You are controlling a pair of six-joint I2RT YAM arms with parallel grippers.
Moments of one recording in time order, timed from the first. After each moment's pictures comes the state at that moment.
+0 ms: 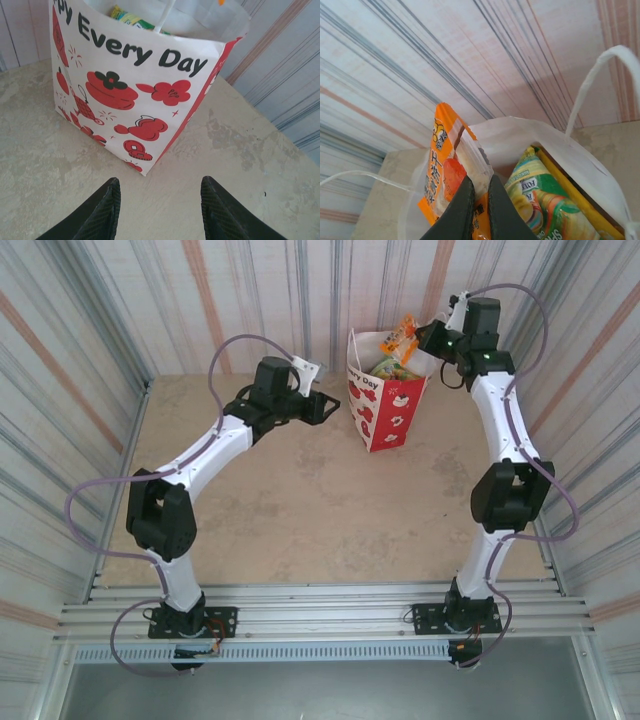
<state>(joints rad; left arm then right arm) -0.50 1.83 1.62 -0.28 0.42 -0.15 0.03 1.95 2.04 -0.47 -0.41 0.46</state>
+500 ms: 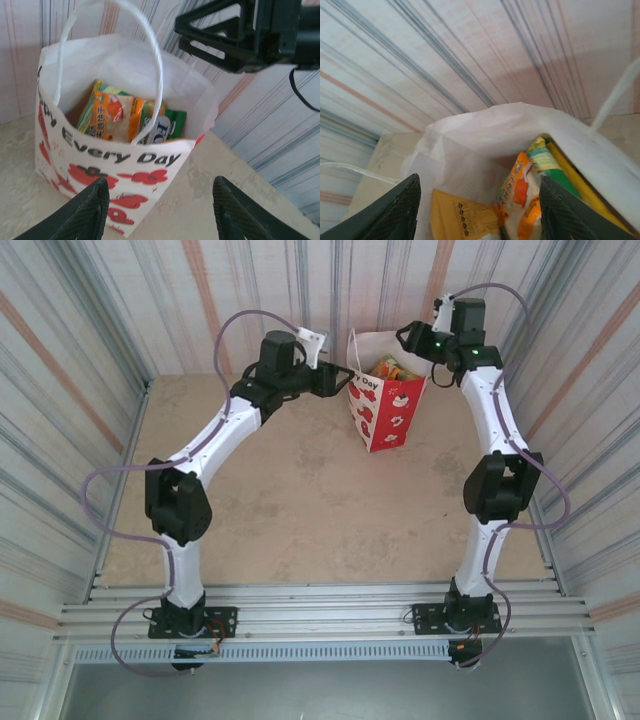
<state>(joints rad) -0.50 1.99 1.93 -0.24 0.48 -0.26 0.04 2.02 2.12 -0.55 -0.41 0.40</state>
